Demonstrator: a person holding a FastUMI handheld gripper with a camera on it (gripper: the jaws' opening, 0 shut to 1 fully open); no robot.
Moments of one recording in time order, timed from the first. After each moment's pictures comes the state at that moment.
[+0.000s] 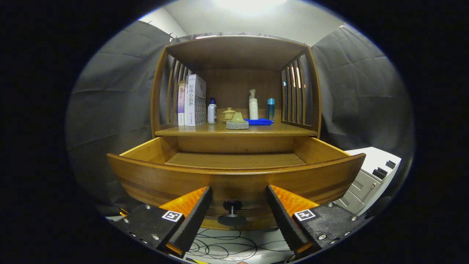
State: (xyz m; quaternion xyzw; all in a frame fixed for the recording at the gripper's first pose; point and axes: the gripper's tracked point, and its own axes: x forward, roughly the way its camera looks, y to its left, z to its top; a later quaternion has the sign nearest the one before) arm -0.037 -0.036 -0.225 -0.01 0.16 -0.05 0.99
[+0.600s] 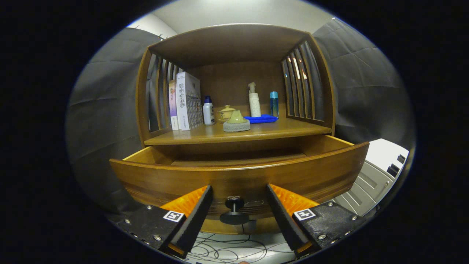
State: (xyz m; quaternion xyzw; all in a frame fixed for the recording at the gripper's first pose) arm 0.032 -0.047 -0.224 0.01 0.17 -0.05 0.98
